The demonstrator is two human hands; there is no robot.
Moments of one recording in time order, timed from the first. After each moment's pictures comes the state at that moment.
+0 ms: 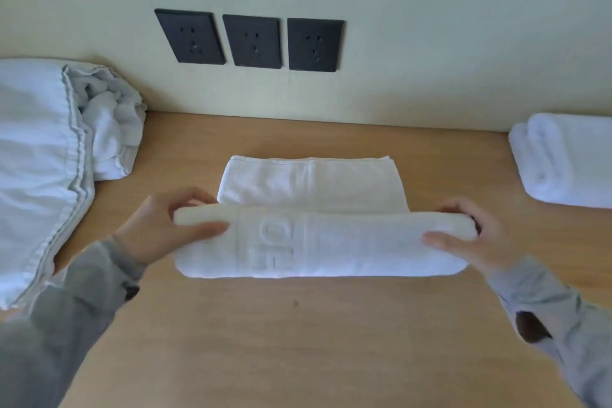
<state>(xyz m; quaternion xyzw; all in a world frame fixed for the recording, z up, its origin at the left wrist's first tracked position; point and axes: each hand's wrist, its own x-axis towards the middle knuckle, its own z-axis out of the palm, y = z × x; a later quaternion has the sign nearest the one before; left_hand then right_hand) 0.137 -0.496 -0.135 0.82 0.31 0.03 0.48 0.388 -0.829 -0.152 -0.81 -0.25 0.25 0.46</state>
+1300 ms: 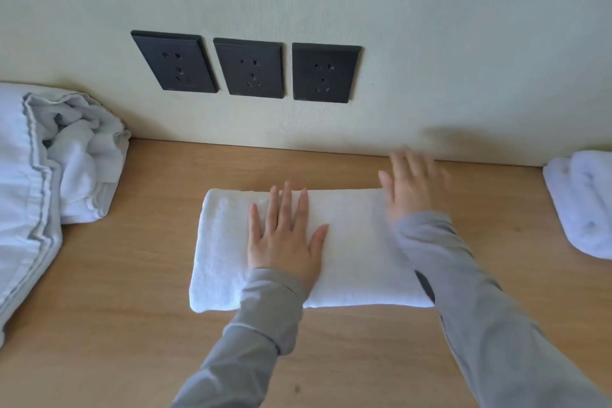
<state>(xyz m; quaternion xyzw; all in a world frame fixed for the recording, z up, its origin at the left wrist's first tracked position) 0.294 -0.560 -0.233 0.94 0.32 -0.01 0.09 0.460 -0.661 -0.208 -0.94 -0.32 -0.09 0.07</state>
